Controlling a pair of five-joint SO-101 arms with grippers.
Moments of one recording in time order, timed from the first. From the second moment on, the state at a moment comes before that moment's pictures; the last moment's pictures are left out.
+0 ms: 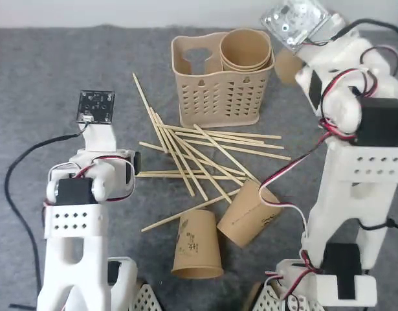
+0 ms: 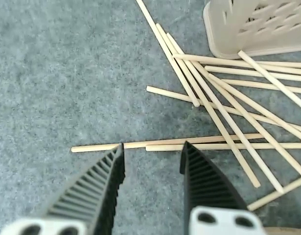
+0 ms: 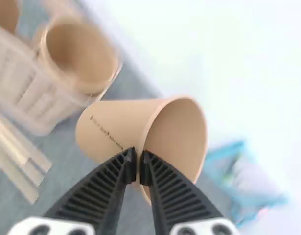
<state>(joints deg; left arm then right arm) -8.9 -47.9 50.2 66.7 0.3 -3.3 -9.1 -39.7 84.3 48.0</state>
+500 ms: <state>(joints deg) -8.9 -47.9 52.8 63.5 0.3 -12.1 0.7 -40.5 62.5 44.0</state>
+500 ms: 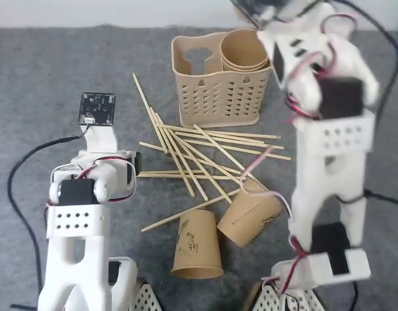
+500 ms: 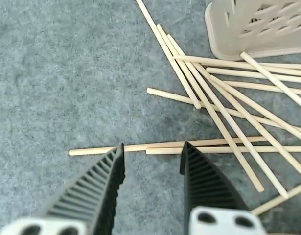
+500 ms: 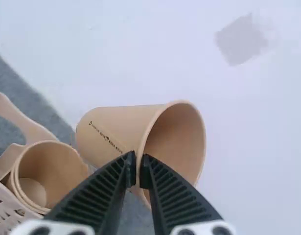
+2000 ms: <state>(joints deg) -8.9 -47.9 52.8 63.5 0.3 -13.6 1.8 -40.5 75.0 52.8</state>
